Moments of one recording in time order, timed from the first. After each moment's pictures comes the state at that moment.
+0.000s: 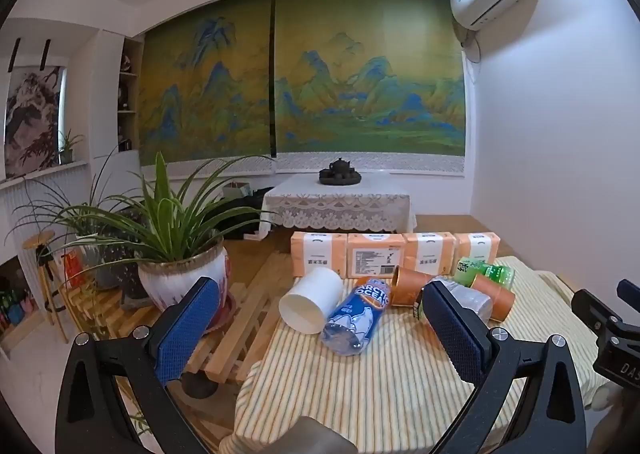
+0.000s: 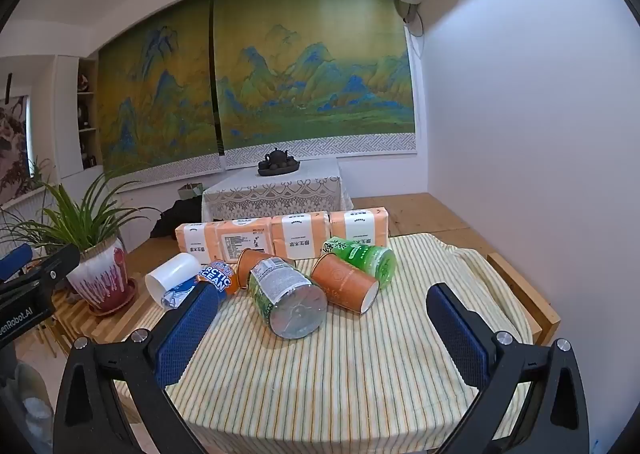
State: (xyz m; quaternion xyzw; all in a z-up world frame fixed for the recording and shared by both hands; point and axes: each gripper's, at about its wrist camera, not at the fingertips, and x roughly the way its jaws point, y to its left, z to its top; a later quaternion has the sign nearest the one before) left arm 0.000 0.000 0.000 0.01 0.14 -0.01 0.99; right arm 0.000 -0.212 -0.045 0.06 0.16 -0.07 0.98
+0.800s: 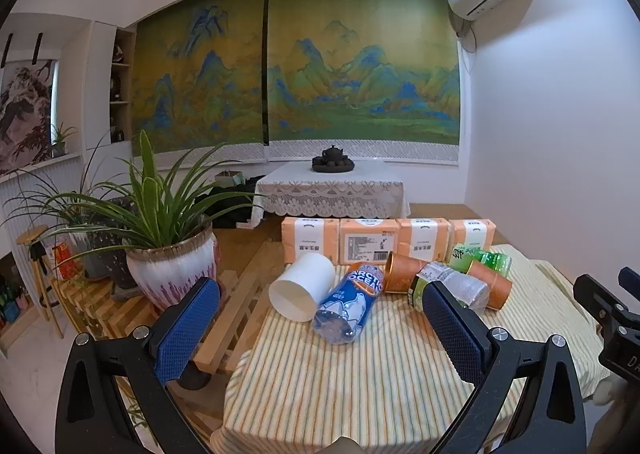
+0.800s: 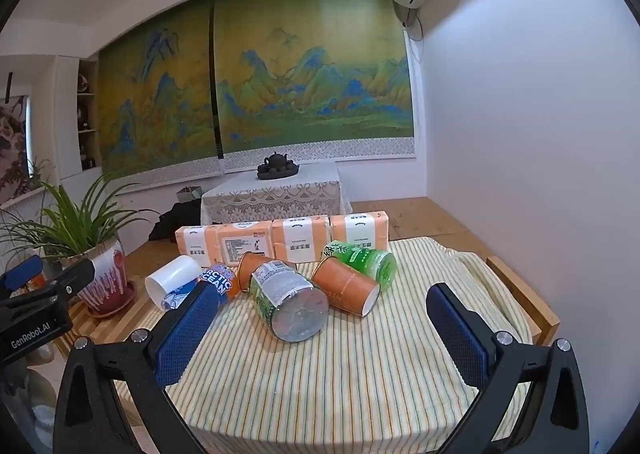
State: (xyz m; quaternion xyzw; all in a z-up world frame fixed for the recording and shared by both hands) left arm 0.012 -0.004 -0.012 0.01 0.16 -0.02 0.99; right arm 0.000 -0.210 -0.042 0.06 0.16 -0.07 0.98
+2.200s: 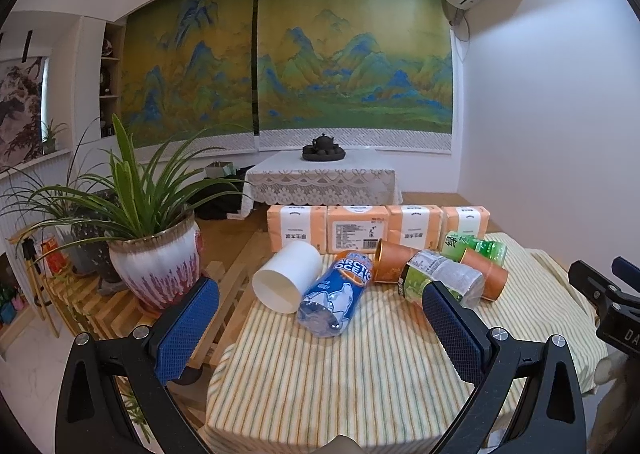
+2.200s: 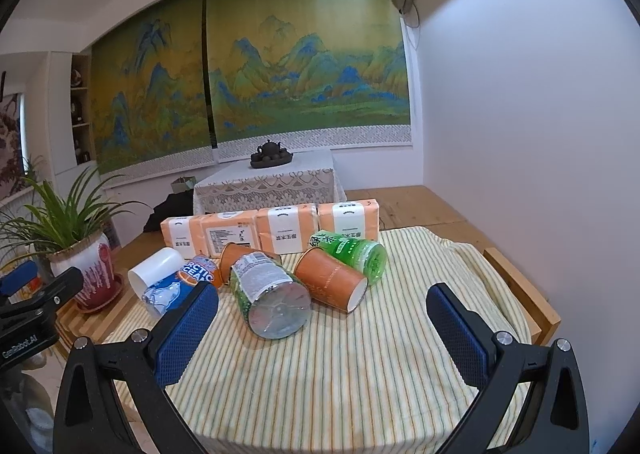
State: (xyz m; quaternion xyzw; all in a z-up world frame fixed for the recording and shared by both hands) left arm 0.026 -0.015 -0.021 0.02 0.18 -0.04 0.98; right arm 0.019 -0.232 -0.052 0.06 0.18 -0.08 0.98
